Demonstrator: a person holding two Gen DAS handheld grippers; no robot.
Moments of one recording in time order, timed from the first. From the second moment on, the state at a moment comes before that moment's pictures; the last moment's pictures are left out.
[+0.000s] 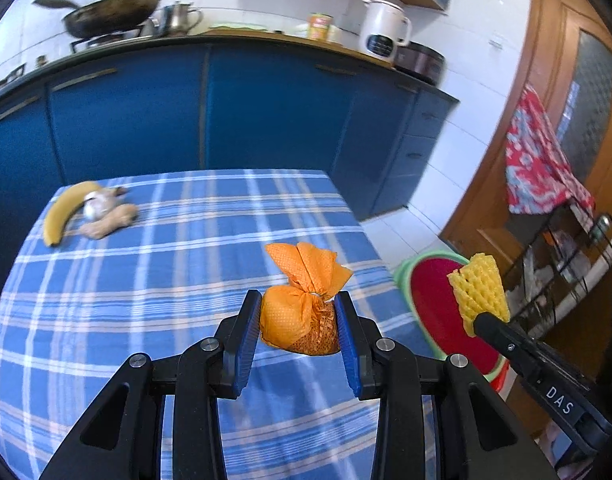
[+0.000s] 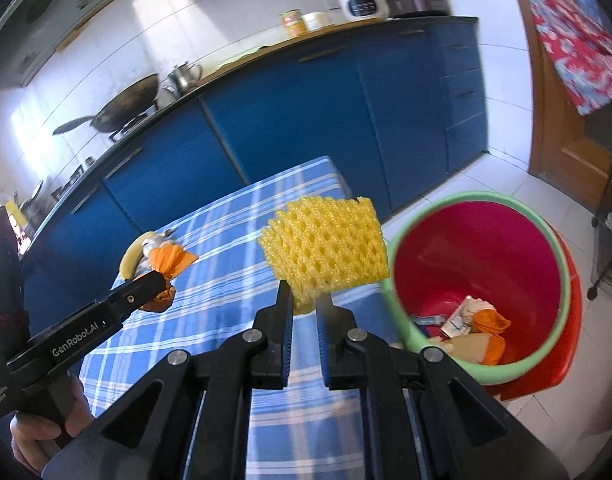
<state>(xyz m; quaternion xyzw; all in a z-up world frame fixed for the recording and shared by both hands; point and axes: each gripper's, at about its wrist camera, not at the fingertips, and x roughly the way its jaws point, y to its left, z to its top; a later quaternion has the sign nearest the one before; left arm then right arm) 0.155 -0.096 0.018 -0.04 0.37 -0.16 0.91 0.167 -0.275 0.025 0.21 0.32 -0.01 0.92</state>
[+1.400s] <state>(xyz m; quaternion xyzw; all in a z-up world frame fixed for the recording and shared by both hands) 0.168 -0.270 -0.038 0.03 0.41 -0.30 0.86 0.123 -0.412 -0.052 0.29 0.36 -0.13 0.88</state>
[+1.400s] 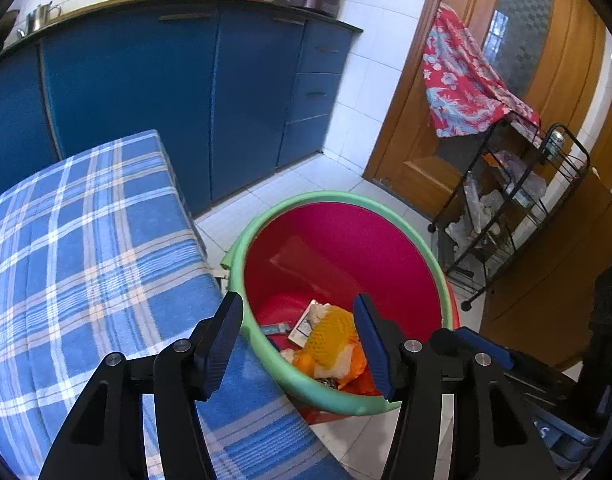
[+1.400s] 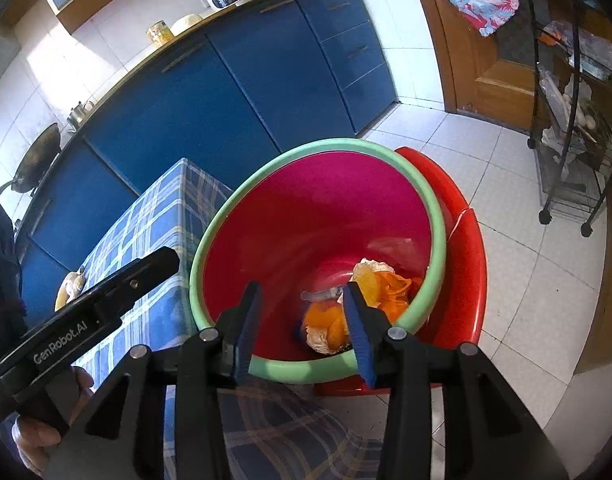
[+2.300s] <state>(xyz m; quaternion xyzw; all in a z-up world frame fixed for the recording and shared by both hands) 0.109 -0.124 0.018 0.01 0.38 -0.15 0.91 0.086 -0.303 0.023 0.20 0.30 -0.08 0.93</state>
